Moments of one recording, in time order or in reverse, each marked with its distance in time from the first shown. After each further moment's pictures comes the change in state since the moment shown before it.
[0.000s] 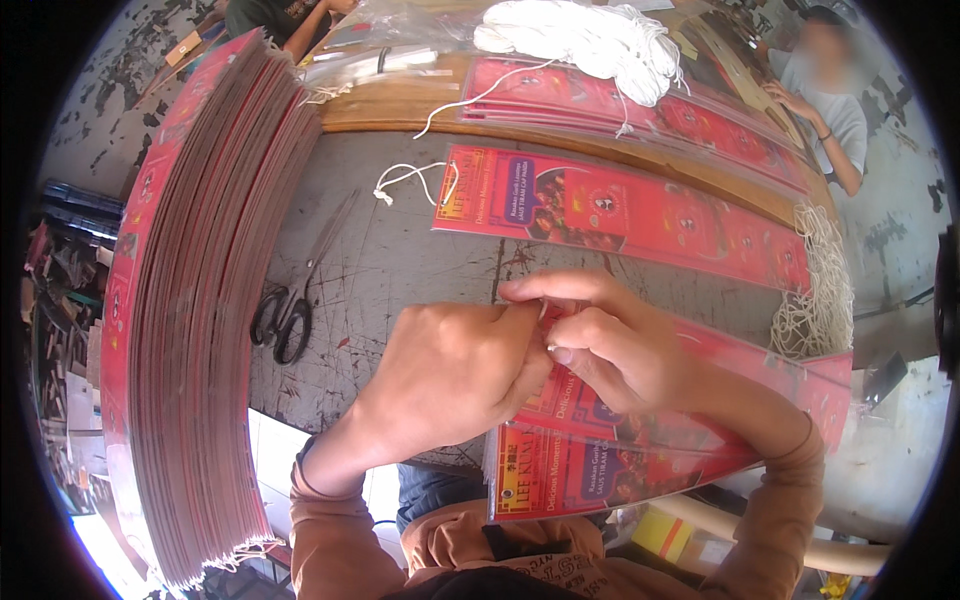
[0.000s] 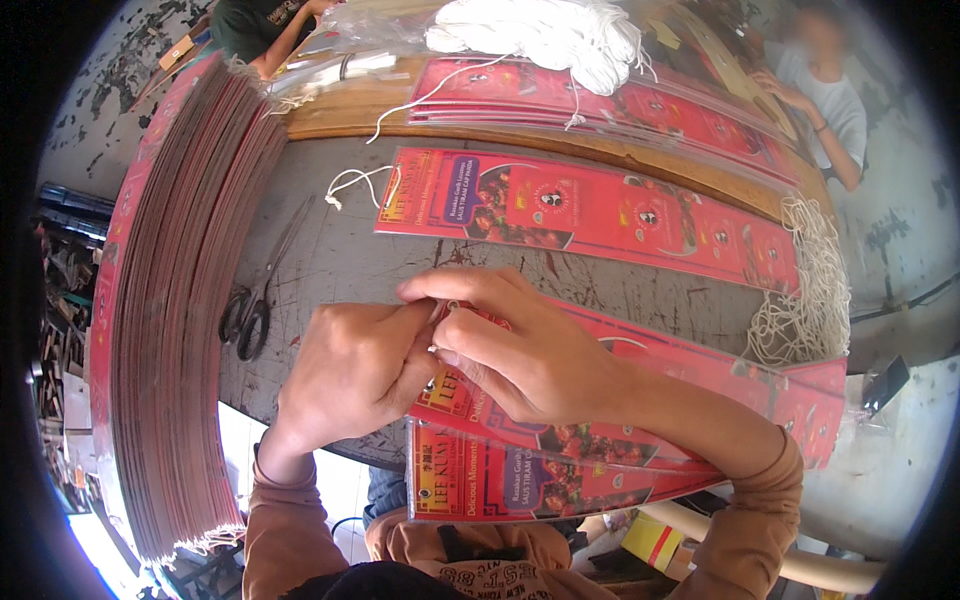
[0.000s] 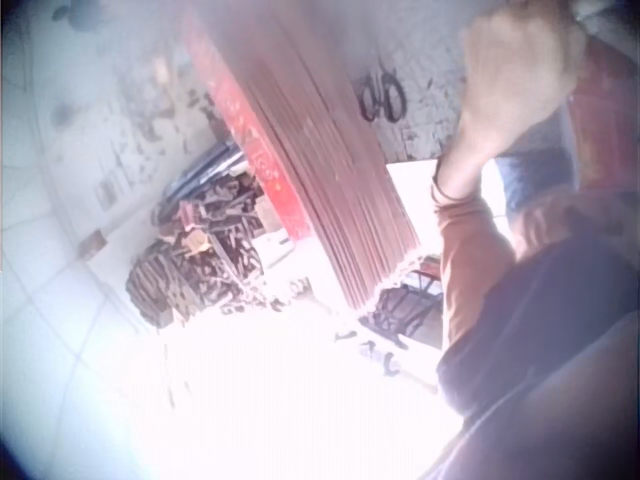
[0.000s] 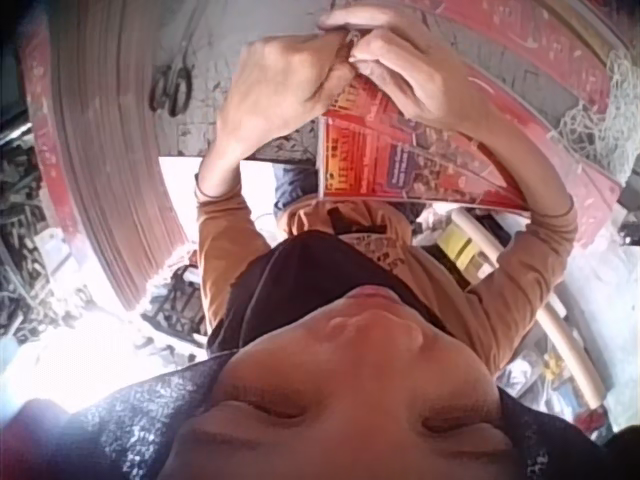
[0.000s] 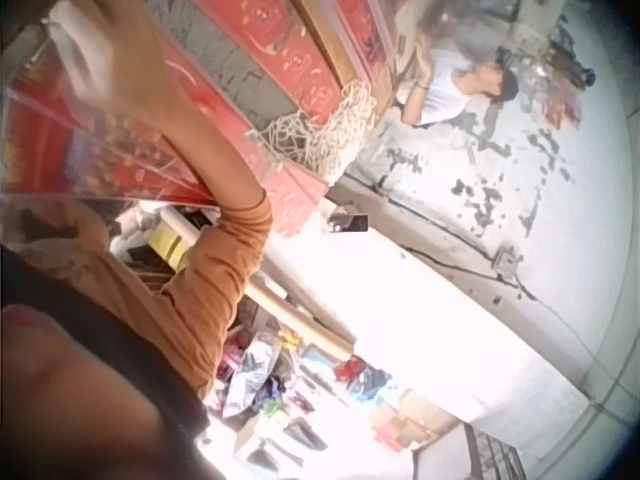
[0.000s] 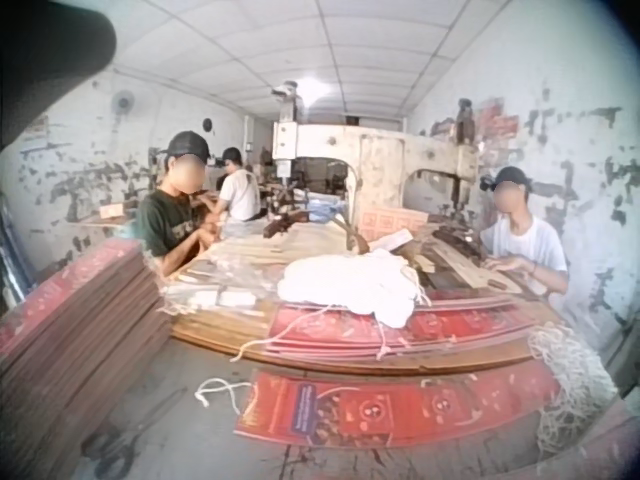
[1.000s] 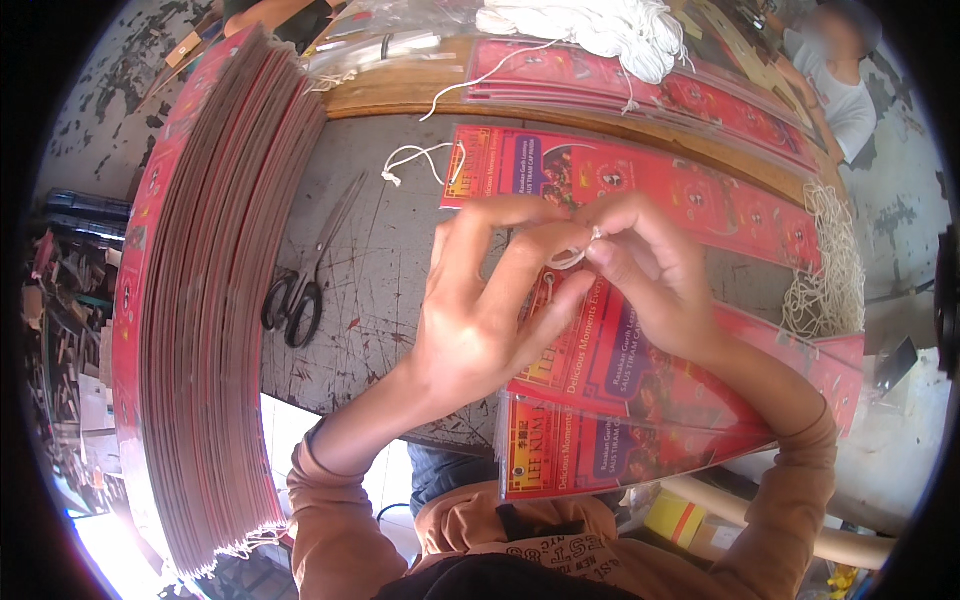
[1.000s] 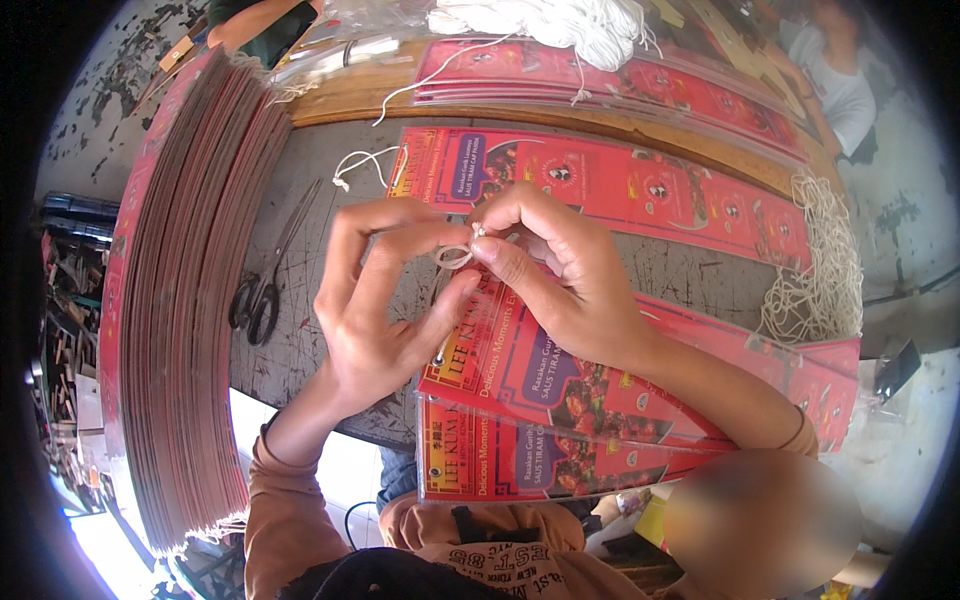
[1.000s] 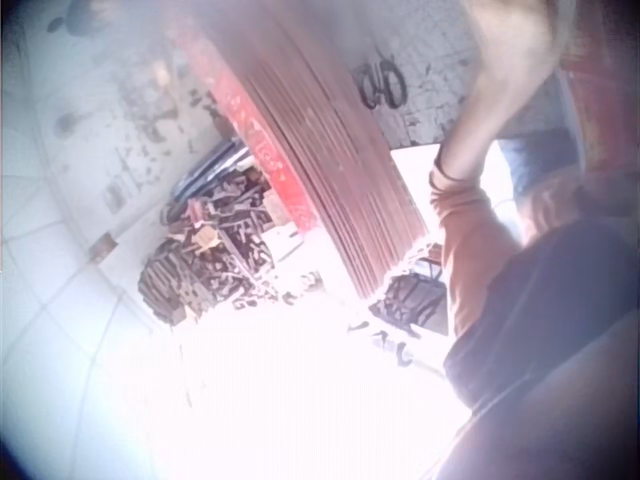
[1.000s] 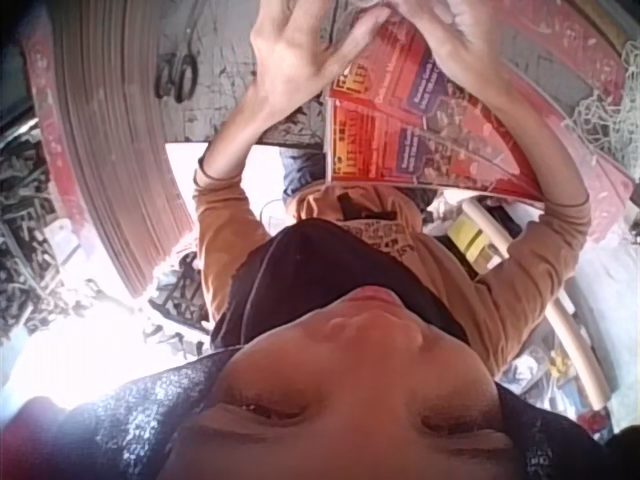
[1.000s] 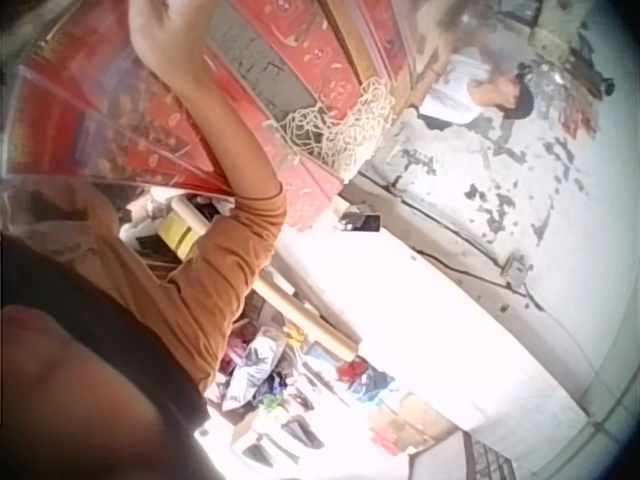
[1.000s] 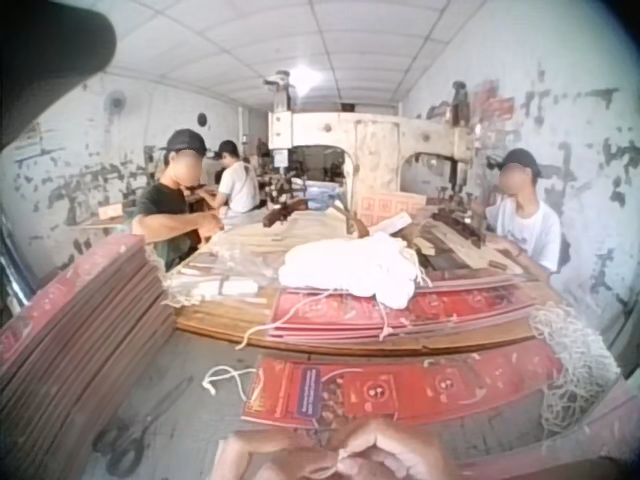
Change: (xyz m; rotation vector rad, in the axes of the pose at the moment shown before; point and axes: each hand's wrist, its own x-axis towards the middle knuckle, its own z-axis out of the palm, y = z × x) left_hand 0.013 -0.006 0.023 -0.017 0.530 0.148; right_hand -0.003 0.009 0.001 0.529 0.301 0.368
